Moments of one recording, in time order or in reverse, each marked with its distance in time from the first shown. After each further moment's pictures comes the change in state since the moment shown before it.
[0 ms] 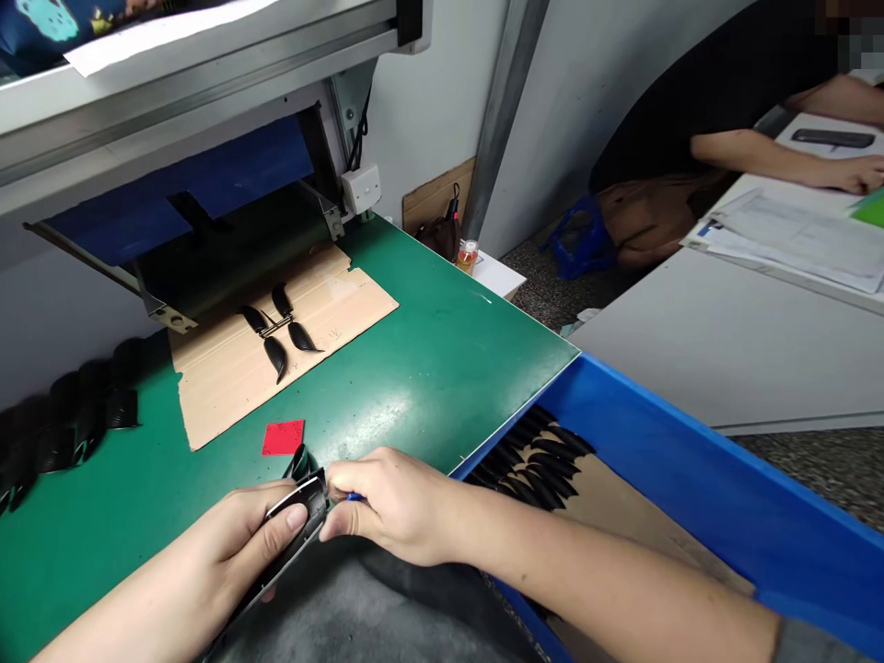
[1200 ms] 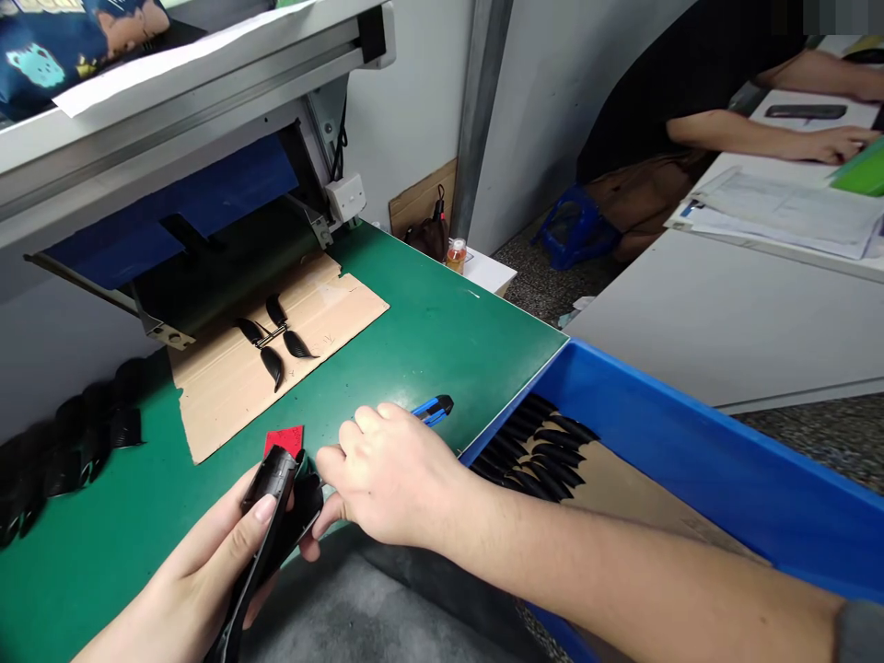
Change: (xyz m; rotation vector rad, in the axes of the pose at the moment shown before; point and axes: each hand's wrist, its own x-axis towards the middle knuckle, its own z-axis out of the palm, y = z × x) left_hand -0.011 0.006 0.017 -0.437 0.157 -0.139; right_hand -0.009 -0.024 -0.006 -1.049 0.323 -0.107
